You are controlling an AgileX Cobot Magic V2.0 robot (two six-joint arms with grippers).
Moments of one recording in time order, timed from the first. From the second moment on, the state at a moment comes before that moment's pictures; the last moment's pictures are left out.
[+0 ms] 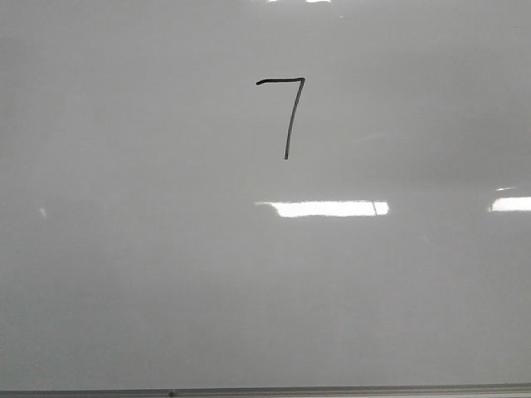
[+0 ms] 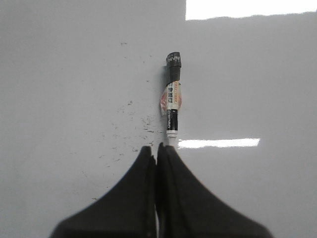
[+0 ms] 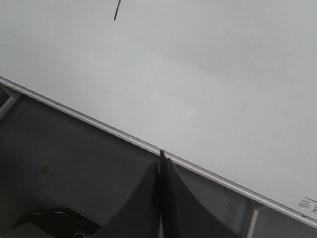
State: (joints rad) left arm 0.00 -0.01 0.01 0.05 0.04 -0.03; right arm 0.45 0.53 -0.87 -0.02 1.08 0.05
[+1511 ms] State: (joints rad) left arm 0.00 -0.01 0.01 0.05 0.04 -0.03; right arm -0.04 -0.01 0.03 -0.03 0.03 0.06
